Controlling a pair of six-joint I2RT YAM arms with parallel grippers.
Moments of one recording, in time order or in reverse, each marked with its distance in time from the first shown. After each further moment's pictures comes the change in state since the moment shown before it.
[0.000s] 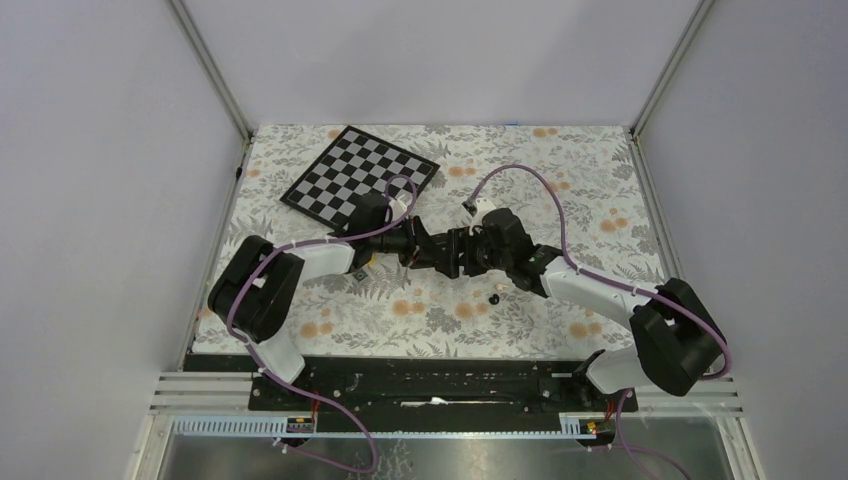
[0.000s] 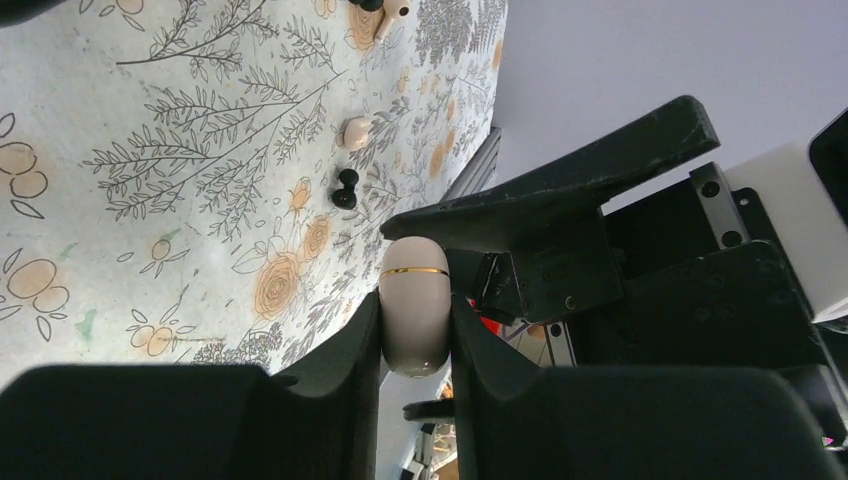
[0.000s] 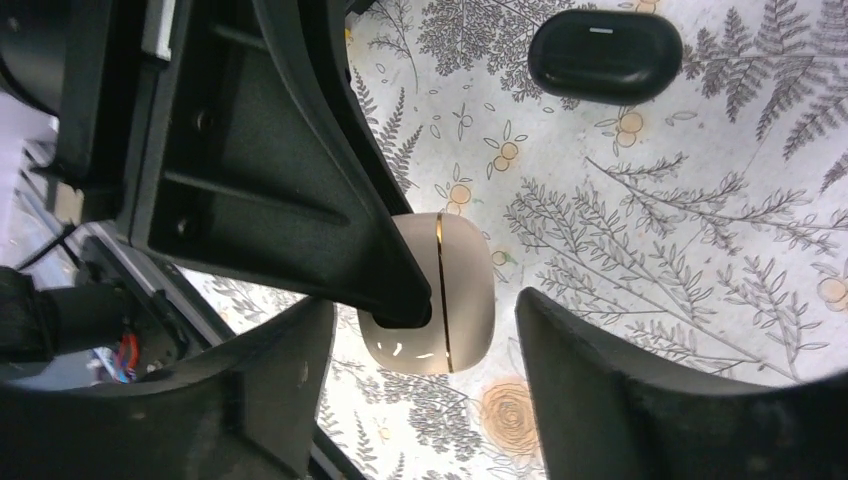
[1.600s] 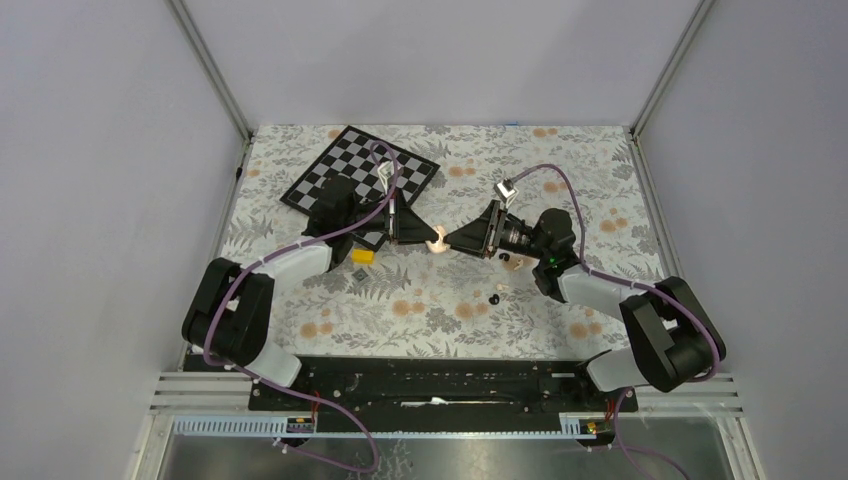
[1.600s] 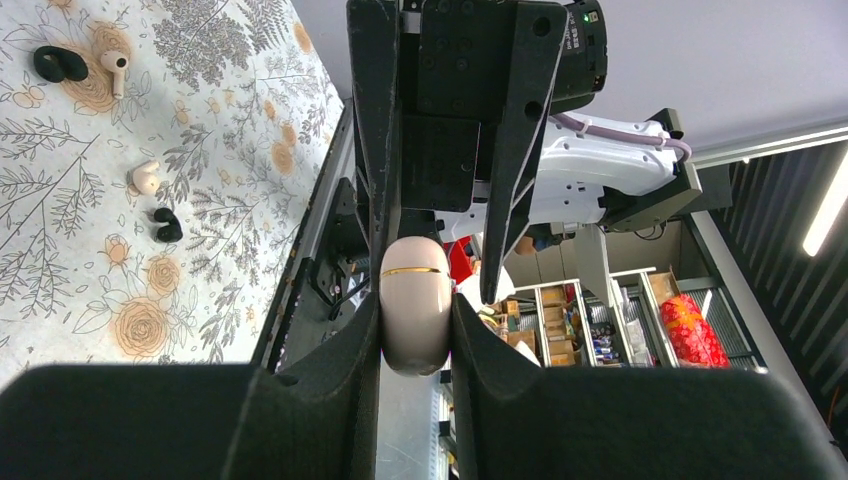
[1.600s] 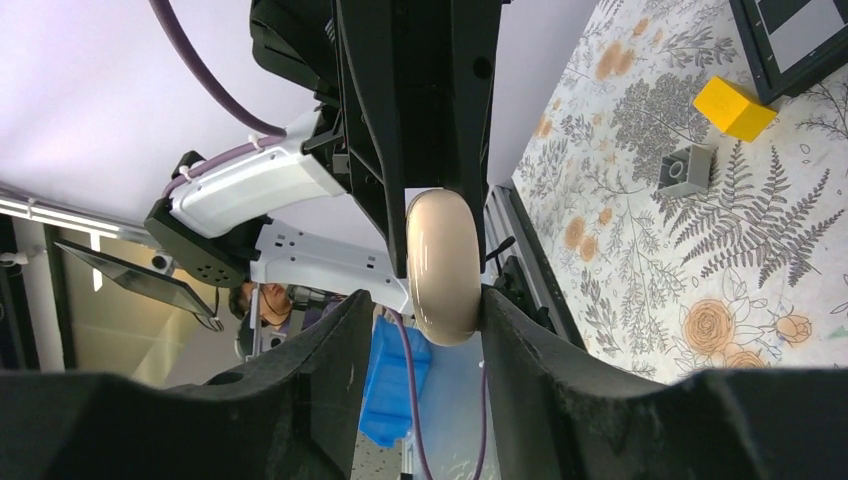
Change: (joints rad) left arm 0.106 -0.173 -0.013 0.354 0.316 -0.077; right arm -0.237 0.010 -0.214 0.941 -0.617 0.805
